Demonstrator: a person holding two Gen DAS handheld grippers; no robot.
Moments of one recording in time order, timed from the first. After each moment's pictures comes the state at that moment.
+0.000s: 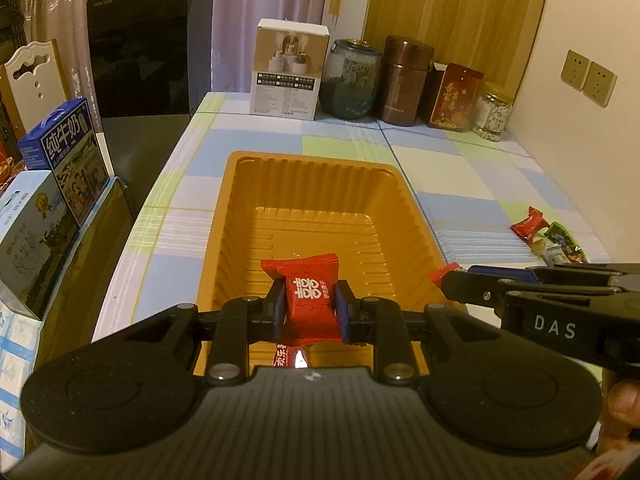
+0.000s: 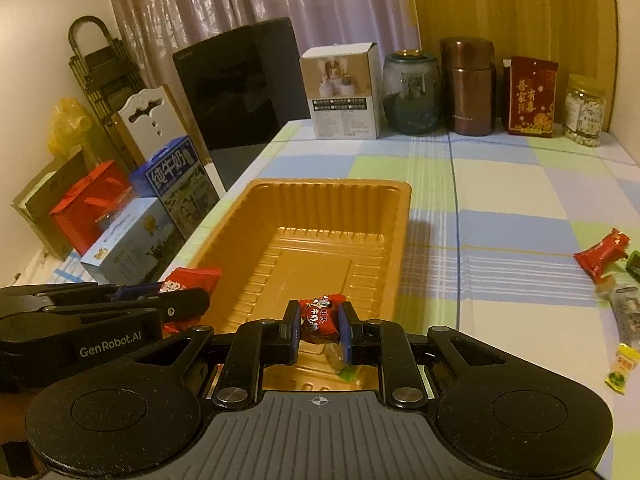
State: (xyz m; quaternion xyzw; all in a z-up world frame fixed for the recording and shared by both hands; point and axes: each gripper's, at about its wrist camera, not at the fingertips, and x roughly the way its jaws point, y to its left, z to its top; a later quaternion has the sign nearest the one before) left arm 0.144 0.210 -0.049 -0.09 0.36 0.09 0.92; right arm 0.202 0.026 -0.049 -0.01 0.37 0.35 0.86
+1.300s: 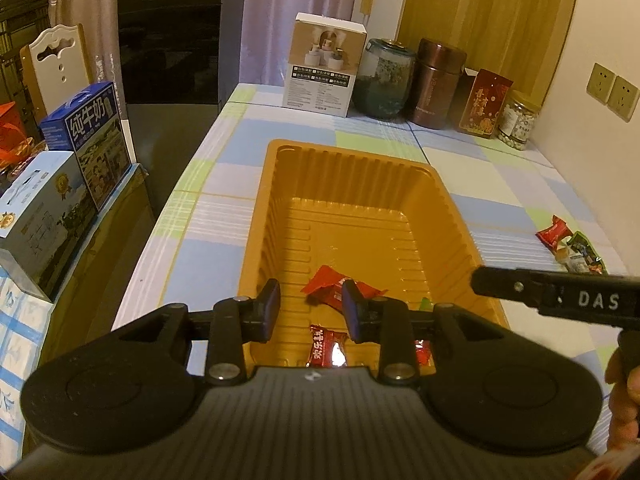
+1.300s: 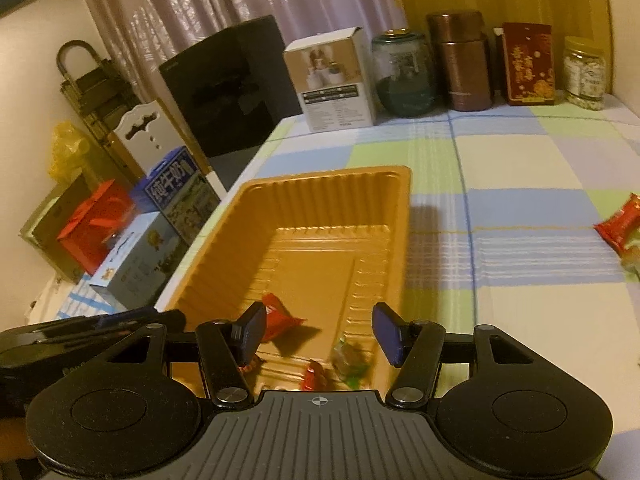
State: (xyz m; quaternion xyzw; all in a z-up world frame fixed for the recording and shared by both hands) left arm 0.129 0.231 -0.058 -0.11 0.36 0.12 0.92; right arm 0.214 0.015 -0.060 0.05 0.39 0.34 0.85
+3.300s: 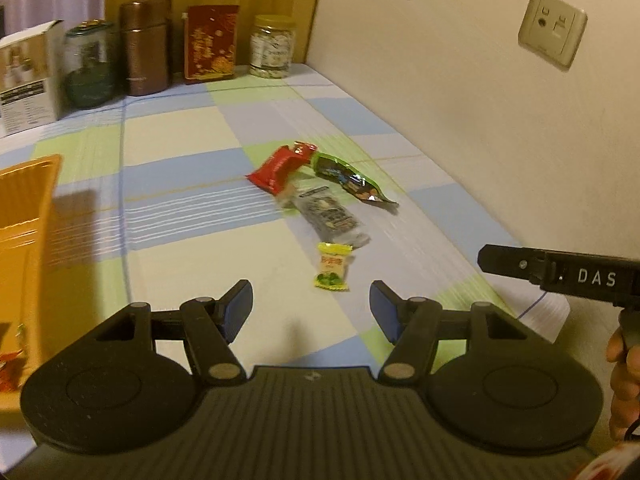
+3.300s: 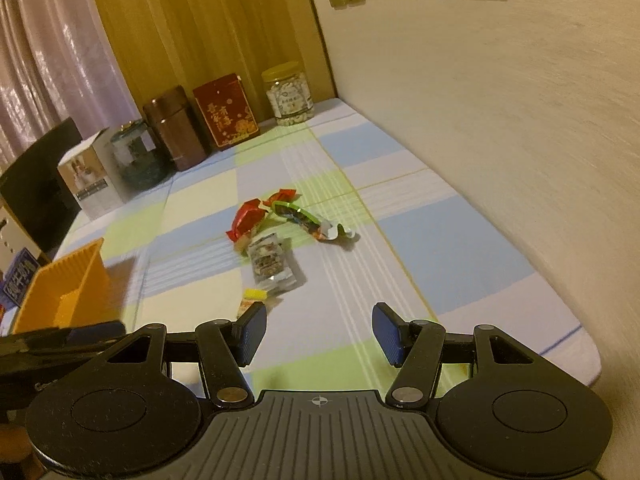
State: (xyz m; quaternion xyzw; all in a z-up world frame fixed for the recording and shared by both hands) left arm 0.221 -0.060 -0.080 -0.04 0.39 -0.13 0.91; right arm 0.213 -0.303 -0.053 0.10 0.37 0.10 0.92
